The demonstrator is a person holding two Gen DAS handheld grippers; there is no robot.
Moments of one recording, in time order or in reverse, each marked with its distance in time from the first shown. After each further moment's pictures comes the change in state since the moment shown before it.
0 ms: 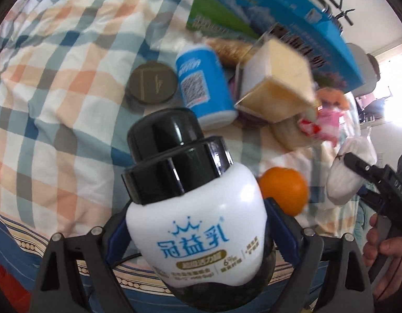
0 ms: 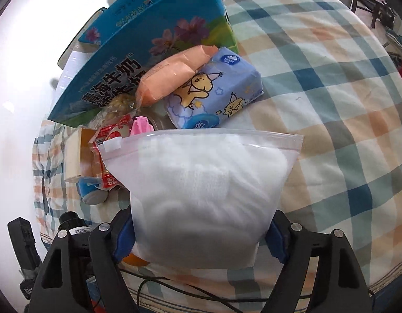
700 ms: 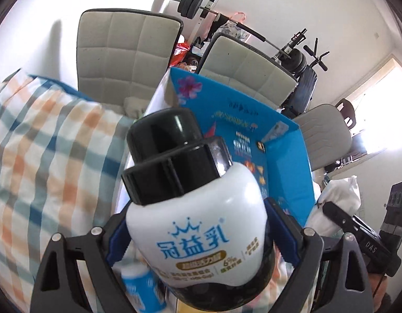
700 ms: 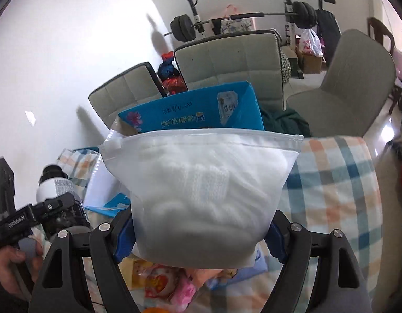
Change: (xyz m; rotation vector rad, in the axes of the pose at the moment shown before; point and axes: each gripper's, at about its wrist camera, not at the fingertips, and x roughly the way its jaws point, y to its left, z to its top) left arm -0.034 -0.030 0.225 0.048 -0.259 -0.119; right arm -0.049 0.093 0.183 -0.323 -0.241 -0.037
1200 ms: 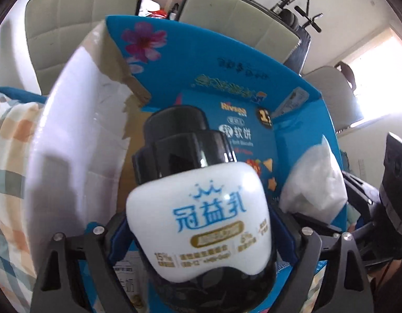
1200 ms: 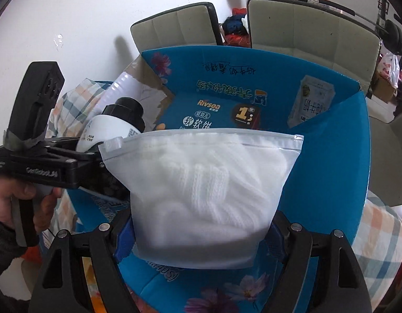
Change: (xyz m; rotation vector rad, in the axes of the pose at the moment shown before) left arm 0.123 -0.016 0.014 0.132 0.188 -0.039; right arm 0.126 0.019 0.022 -0.359 0.223 0.196
